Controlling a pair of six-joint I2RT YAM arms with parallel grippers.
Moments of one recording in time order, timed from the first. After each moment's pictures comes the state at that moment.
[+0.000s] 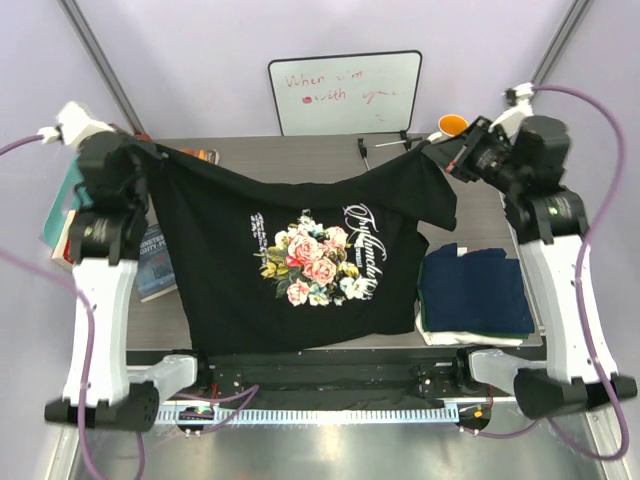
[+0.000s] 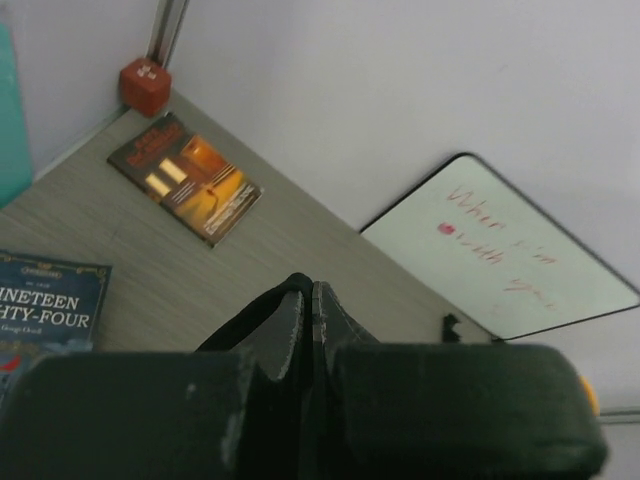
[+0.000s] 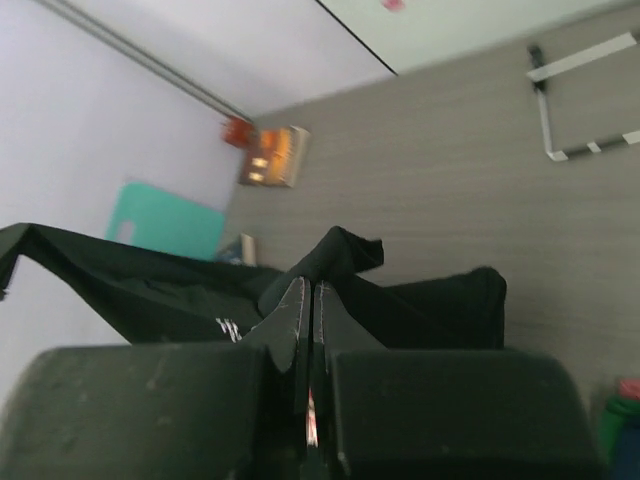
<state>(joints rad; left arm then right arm) -0.05 1.09 1.58 -0.61 -0.36 -0.62 0.10 1.15 1.58 -0.60 -0.39 0.64</state>
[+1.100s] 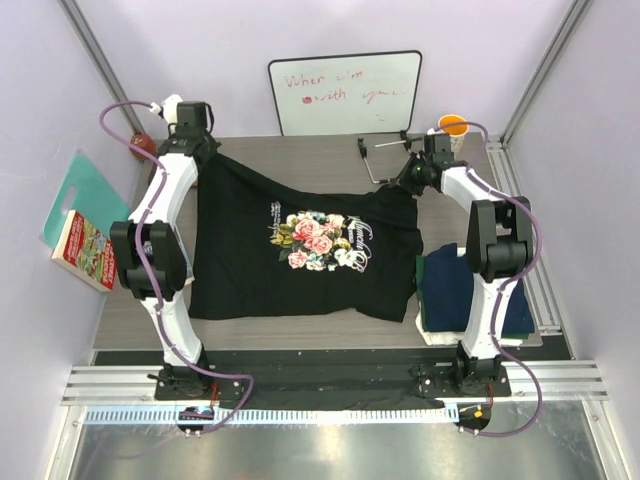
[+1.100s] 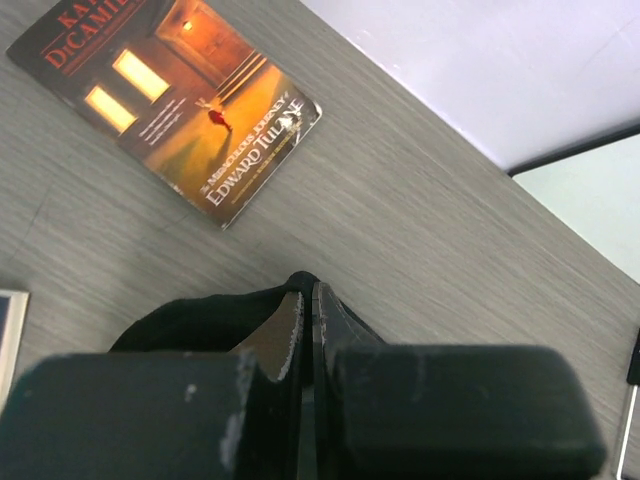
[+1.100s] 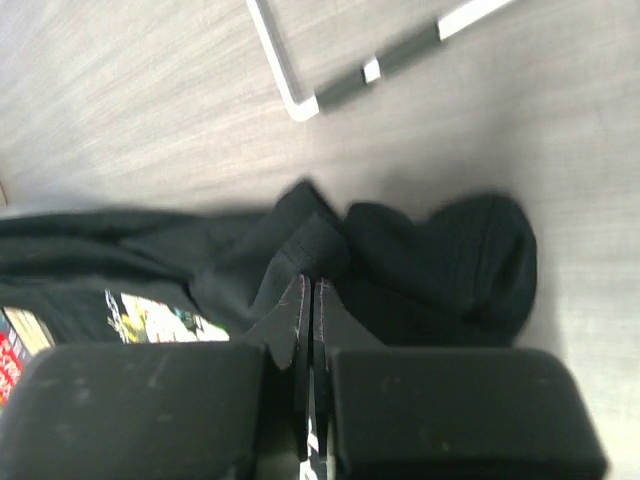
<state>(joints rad) -0.05 1.92 1.76 -0.44 -0.35 -0.60 0.10 2.05 1.53 -0.30 -0.30 0.60</state>
